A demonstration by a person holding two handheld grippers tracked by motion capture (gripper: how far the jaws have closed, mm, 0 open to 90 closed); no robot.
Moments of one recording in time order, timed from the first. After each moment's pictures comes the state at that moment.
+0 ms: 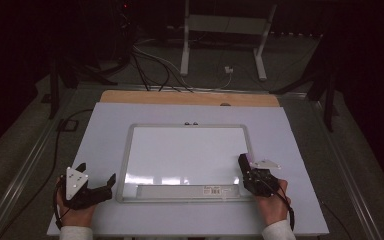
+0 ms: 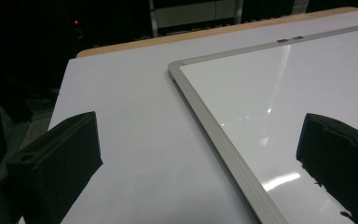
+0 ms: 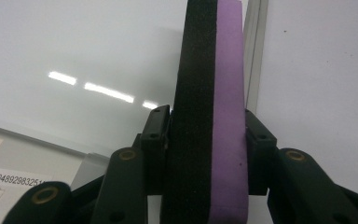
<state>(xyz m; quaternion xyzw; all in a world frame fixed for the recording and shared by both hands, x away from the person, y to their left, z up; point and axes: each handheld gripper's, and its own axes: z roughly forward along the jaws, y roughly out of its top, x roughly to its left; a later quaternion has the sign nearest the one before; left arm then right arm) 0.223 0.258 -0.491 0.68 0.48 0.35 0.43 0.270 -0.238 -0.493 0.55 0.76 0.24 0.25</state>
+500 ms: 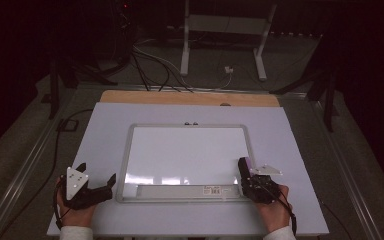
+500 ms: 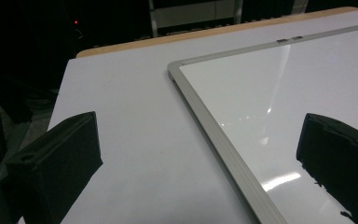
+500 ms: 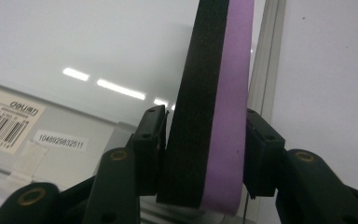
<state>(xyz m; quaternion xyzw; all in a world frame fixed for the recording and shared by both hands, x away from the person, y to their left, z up) 0.223 0.258 -0.491 0.68 0.48 0.35 0.42 0.251 -0.237 -0.490 0.54 0.77 0.26 0.22</state>
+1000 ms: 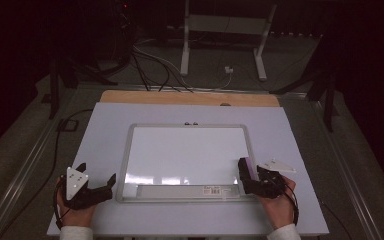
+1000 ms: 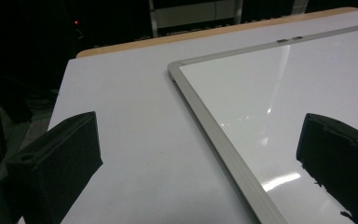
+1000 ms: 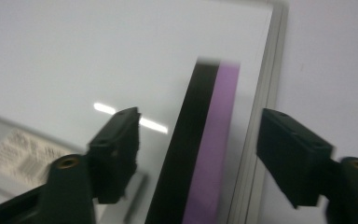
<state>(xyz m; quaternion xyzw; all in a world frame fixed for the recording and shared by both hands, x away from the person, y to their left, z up) 0.223 0.258 -0.491 0.68 0.48 0.35 0.42 0.261 -0.256 -0.476 0.52 0.74 0.36 0.22</state>
